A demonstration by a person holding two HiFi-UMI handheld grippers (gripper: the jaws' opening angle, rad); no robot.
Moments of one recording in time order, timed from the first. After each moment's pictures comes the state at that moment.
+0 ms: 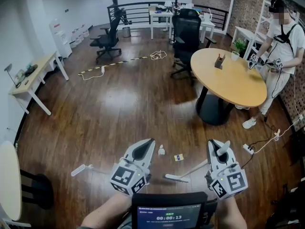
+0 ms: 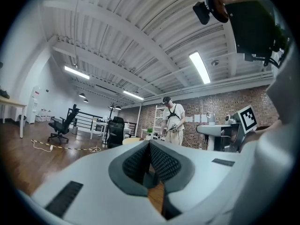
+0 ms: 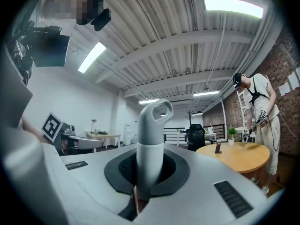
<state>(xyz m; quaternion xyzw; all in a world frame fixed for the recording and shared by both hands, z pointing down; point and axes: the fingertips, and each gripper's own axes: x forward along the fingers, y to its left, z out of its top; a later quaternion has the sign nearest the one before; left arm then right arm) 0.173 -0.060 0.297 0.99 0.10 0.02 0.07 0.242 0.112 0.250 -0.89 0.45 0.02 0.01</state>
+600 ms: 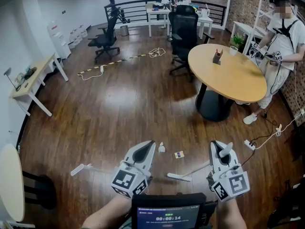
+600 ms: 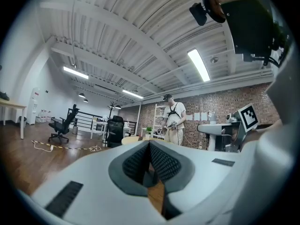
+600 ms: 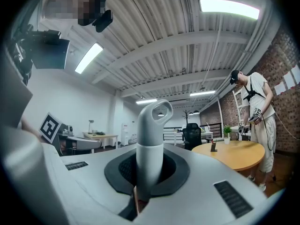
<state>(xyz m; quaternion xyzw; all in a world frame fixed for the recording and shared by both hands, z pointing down) 0.180 -0.014 0.297 0.99 0.10 0.02 0.06 0.250 0.161 0.252 -0.90 0.43 0.02 0.01</state>
